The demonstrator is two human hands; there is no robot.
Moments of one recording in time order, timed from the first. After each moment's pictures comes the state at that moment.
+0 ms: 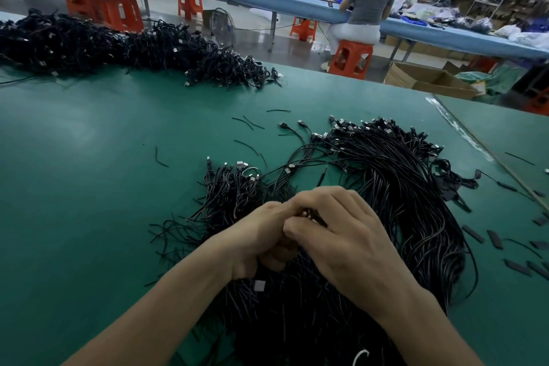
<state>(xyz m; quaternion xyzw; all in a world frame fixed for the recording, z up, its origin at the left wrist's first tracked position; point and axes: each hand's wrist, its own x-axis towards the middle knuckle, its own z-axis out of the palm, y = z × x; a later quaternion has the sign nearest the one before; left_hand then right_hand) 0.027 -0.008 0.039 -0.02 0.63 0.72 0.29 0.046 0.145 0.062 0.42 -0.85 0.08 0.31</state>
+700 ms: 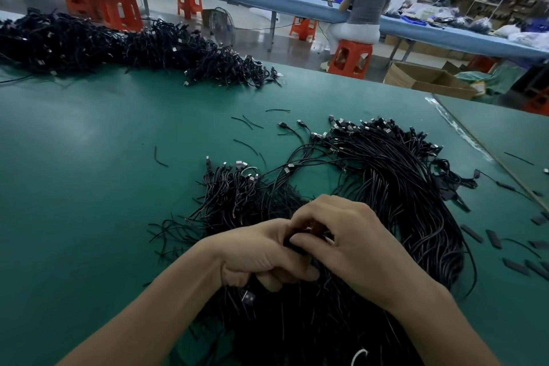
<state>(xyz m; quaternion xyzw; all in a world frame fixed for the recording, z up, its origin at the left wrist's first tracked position) 0.032 -0.019 0.031 0.14 0.61 0.66 0.41 0.043 0.157 0.073 0.32 -0.91 0.26 0.05</state>
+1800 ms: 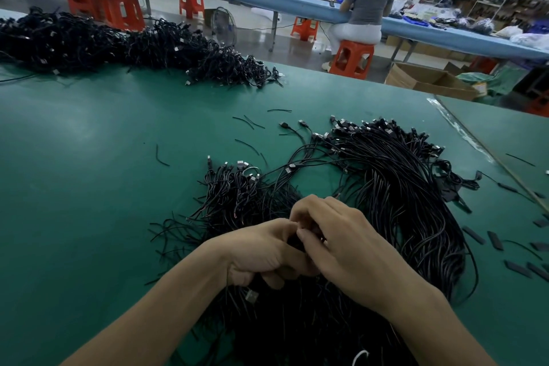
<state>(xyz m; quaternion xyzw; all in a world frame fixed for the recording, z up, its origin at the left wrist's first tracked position) 0.032 -0.014 0.033 0.11 0.64 0.66 0.39 0.051 0.147 0.080 0.31 -0.93 0.20 0.02</state>
